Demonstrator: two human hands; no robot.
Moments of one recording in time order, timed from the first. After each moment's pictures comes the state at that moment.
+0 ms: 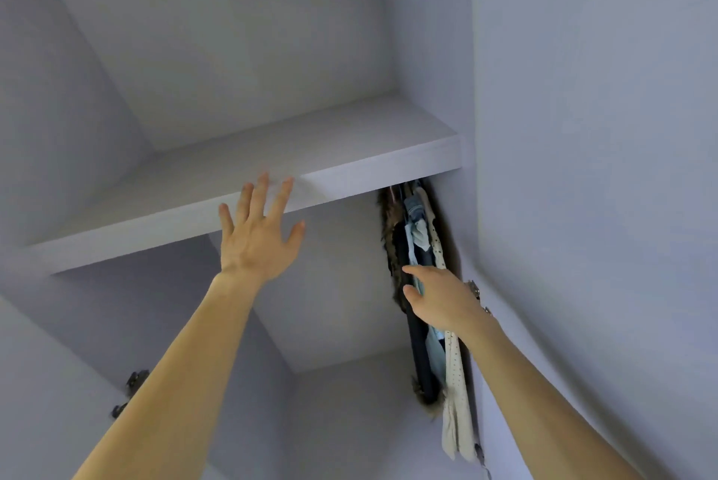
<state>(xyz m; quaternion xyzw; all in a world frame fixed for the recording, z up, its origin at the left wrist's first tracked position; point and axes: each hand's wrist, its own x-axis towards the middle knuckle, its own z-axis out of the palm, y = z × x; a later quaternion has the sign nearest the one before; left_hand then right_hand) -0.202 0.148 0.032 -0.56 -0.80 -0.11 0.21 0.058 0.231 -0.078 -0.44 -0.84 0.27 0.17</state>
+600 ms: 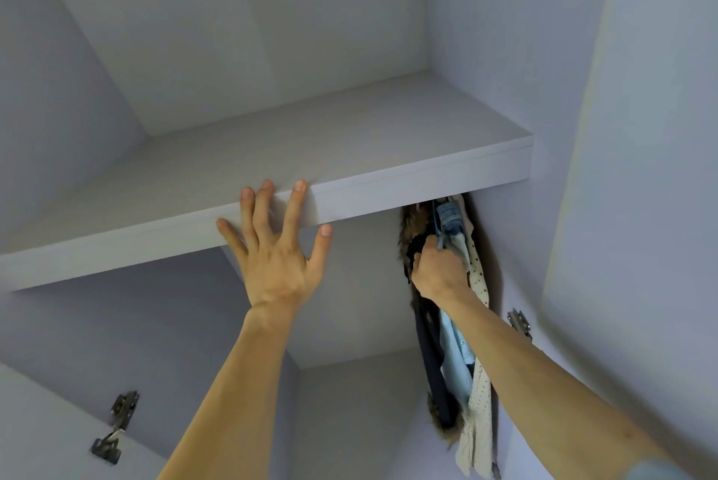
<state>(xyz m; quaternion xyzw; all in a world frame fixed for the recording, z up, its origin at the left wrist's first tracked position) -0.239 0.211 -0.026 -0.51 -0.73 -0.30 0.33 -0.059 0.355 -0.114 -0.55 -0.80 0.17 0.18</state>
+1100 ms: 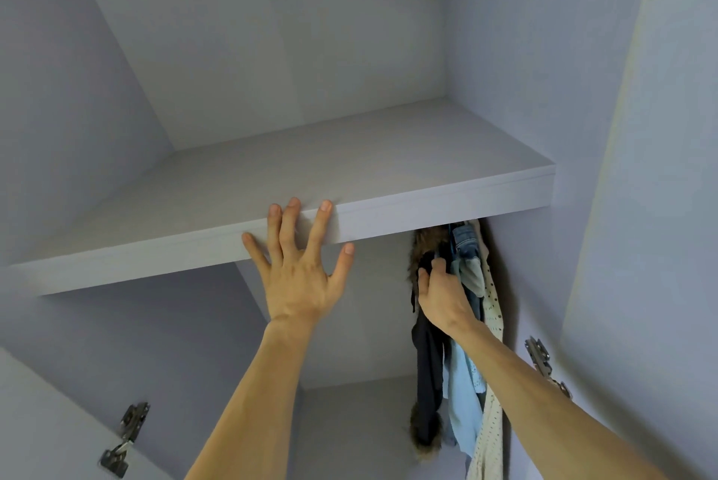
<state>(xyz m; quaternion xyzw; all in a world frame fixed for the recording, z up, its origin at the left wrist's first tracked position) -0.244 0.214 -0.027 -0.51 -0.75 -0.28 0.32 -0.069 0.344 -0.111 -0.48 -0.77 0.30 0.29</state>
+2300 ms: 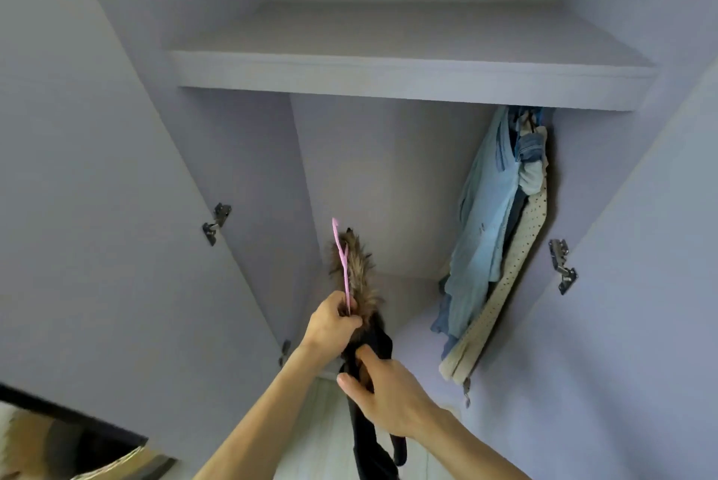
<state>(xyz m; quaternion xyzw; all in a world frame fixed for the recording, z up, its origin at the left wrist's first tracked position) -0.161 -0.040 -0.188 -0.26 -0.81 -0.39 -0.34 -0.011 0.006 -0.215 -0.20 -0.91 0.36 0.02</state>
